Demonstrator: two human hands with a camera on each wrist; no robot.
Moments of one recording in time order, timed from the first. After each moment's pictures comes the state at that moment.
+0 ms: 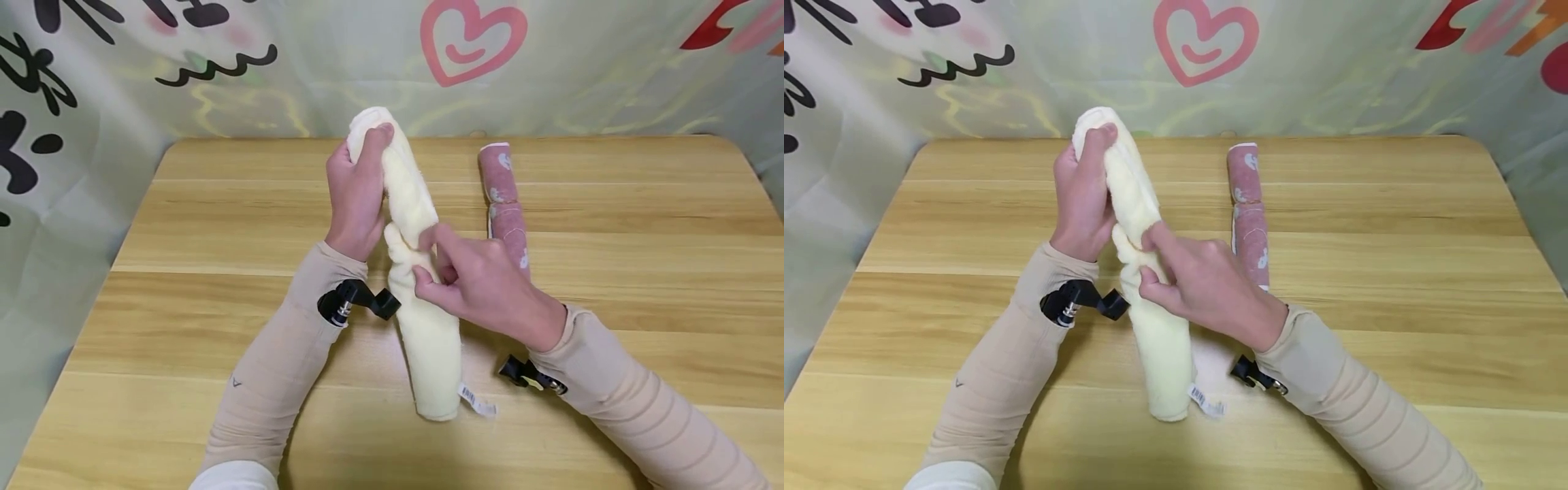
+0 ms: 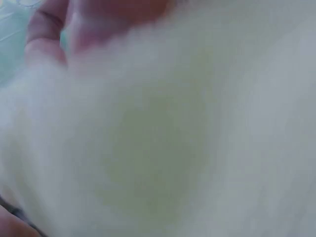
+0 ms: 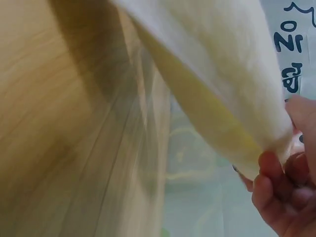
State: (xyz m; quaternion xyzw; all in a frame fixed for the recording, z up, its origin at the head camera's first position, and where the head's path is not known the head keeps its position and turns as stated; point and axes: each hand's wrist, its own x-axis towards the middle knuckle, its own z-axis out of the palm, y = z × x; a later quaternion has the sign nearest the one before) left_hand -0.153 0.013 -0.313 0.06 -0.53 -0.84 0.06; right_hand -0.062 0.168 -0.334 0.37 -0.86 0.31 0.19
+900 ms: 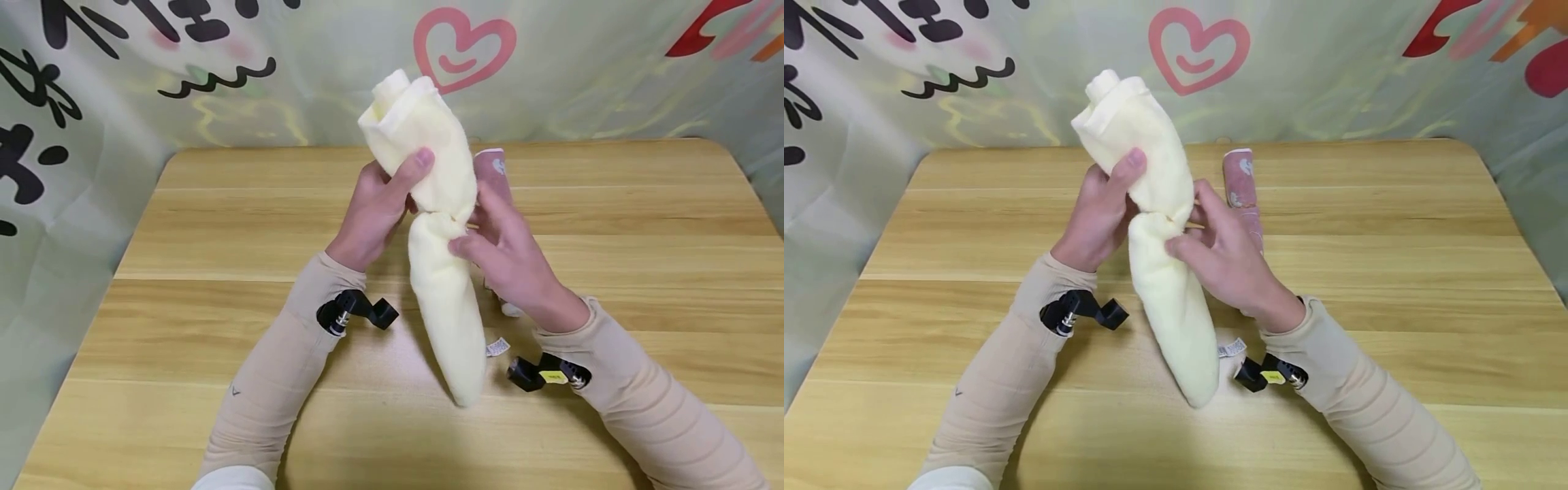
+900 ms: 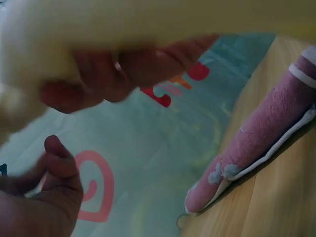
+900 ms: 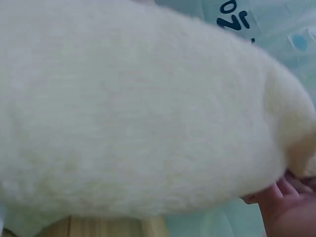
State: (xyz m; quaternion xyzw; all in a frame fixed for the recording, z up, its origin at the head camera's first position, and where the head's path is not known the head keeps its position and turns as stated) left_hand -0.139 0.009 -0.318 -0.11 -0.57 -0.81 -0.09; right_hand -0.072 0.178 -0.311 0.16 -0.69 0.70 -0.05
